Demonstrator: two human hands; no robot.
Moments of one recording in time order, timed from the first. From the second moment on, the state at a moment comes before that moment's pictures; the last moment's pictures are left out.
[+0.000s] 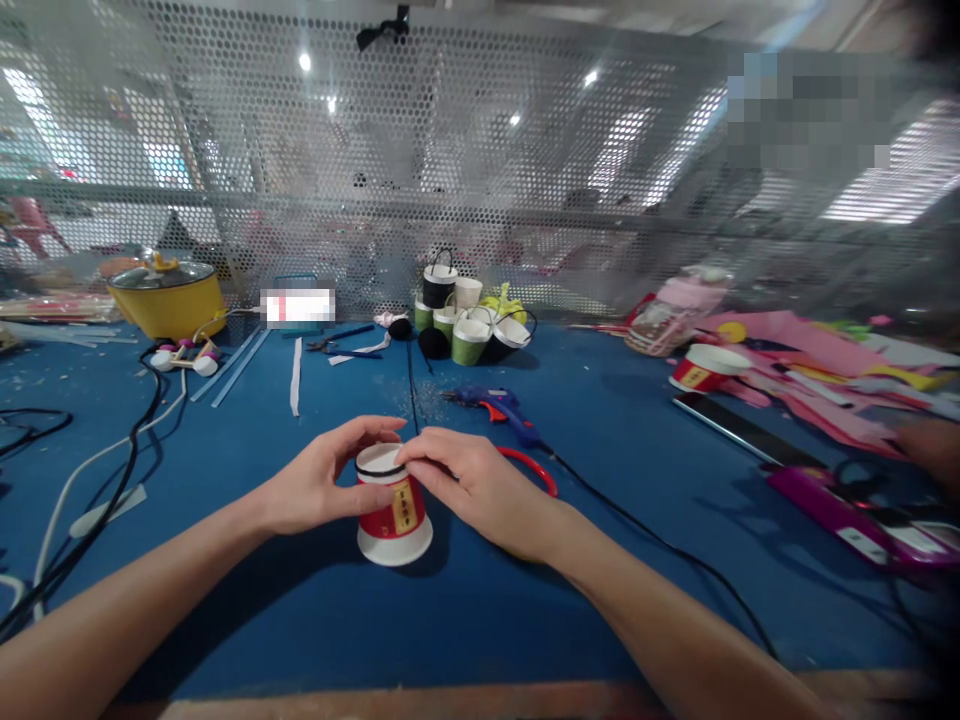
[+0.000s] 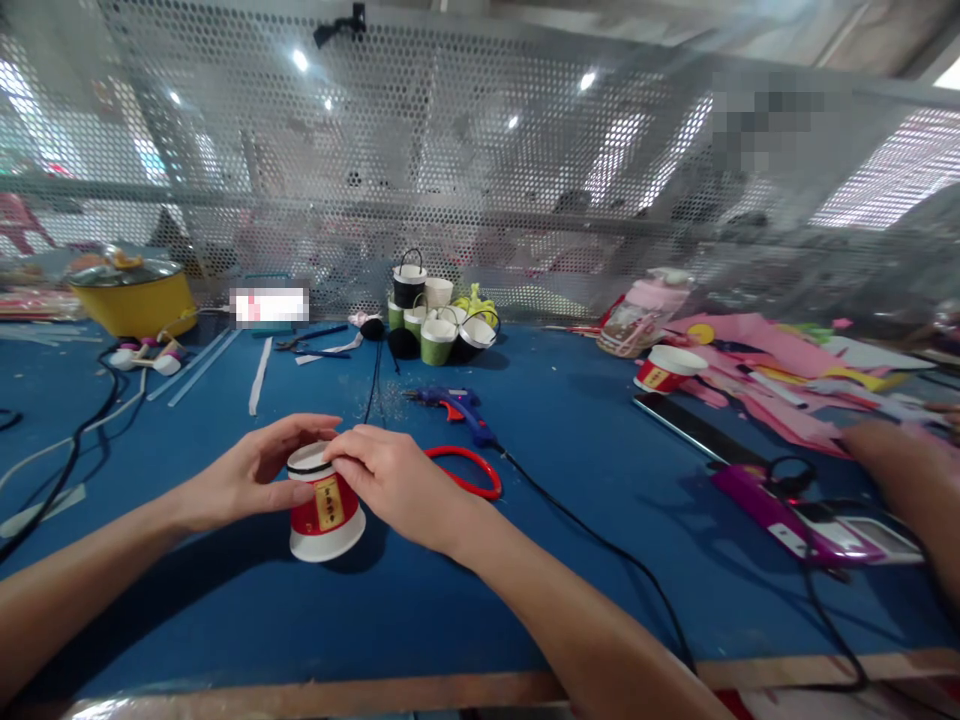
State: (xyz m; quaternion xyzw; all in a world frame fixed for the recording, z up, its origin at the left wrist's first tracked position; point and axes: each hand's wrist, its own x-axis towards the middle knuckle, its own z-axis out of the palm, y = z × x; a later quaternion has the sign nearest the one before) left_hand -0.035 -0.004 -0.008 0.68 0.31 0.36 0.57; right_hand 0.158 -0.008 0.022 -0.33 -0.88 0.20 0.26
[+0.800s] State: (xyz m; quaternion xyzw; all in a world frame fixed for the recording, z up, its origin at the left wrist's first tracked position) left_hand -0.036 -0.008 0.015 0.77 0.42 0.28 0.40; right_hand 0.151 -0.011 0.021 -0.26 -0.93 0.12 0.25
